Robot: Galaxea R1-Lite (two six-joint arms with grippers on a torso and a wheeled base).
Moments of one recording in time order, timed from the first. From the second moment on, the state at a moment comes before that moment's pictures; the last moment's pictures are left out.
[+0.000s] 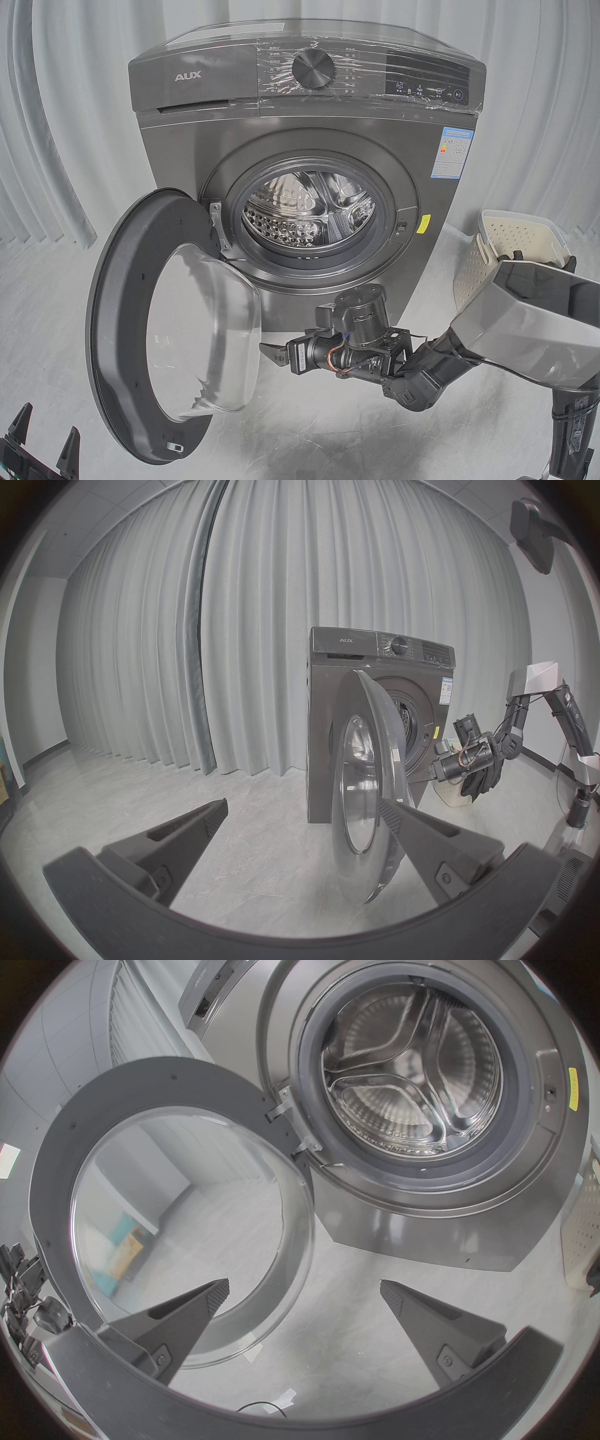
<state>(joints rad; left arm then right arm) 0.00 0.02 -0.02 0.00 0.00 -0.01 0.76 2.29 -1.05 -0.84 0.06 0.30</state>
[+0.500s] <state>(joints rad) 0.00 0.02 -0.02 0.00 0.00 -0.01 0.84 2.40 -1.27 -0.83 -0.01 0.40</state>
